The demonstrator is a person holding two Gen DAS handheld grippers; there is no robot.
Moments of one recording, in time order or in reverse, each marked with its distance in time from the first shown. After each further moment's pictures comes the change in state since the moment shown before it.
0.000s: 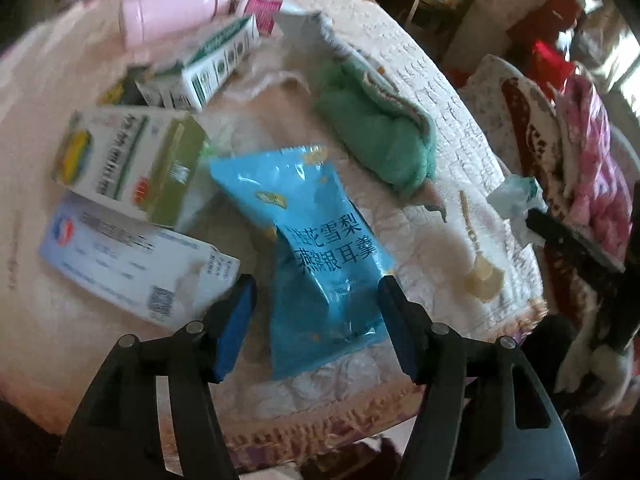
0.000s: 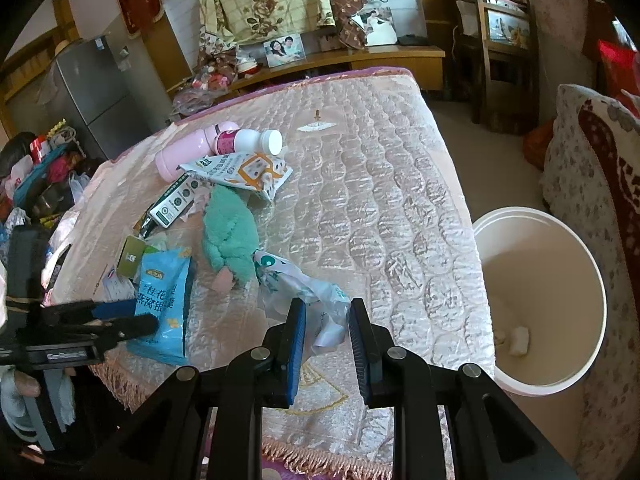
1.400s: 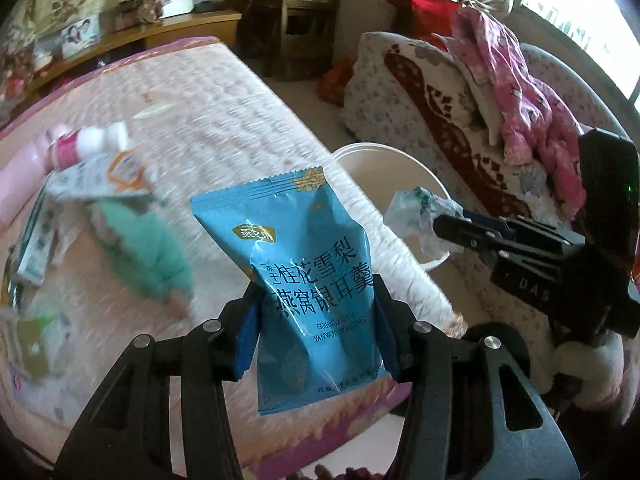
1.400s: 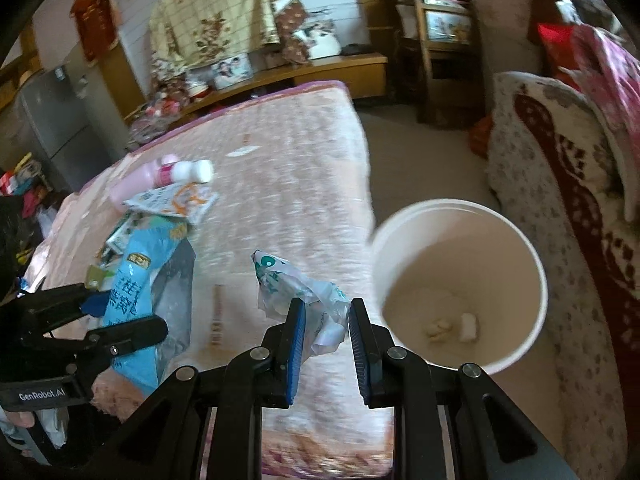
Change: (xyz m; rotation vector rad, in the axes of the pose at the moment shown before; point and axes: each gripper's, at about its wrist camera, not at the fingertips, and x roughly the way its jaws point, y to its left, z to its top) left arm 0.005 -0.177 0.026 0.408 -0.075 -0.096; right arm -0.051 -0.078 -0.011 0.131 -0.046 -0.162
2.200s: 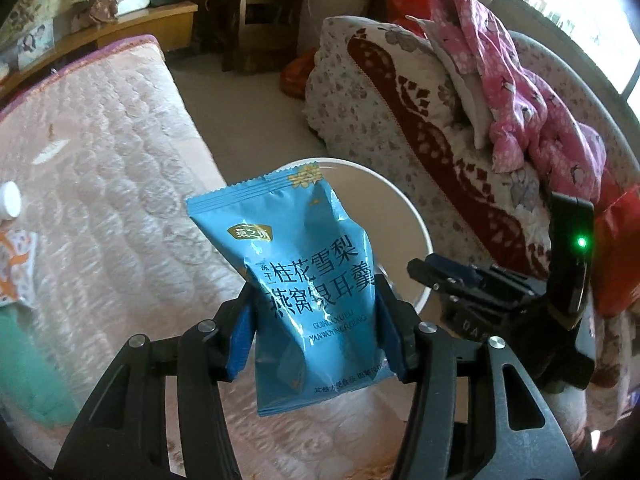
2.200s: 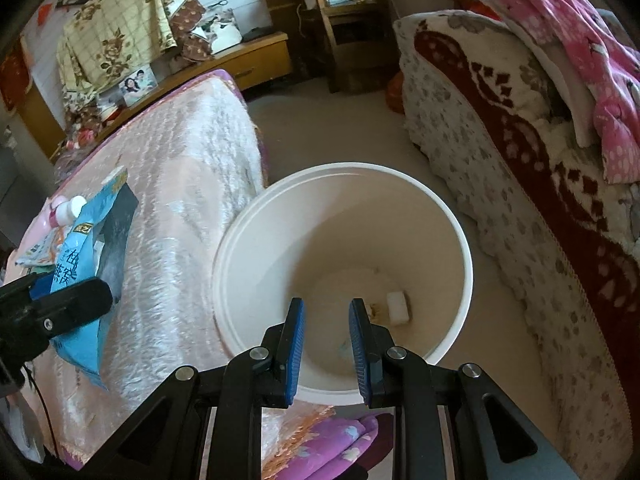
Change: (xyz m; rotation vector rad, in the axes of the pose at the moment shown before) left arm 0.098 -0.060 0.076 0.020 0.044 -0.106; right arm 0.048 -0.116 0.001 0.206 0.060 -0.151
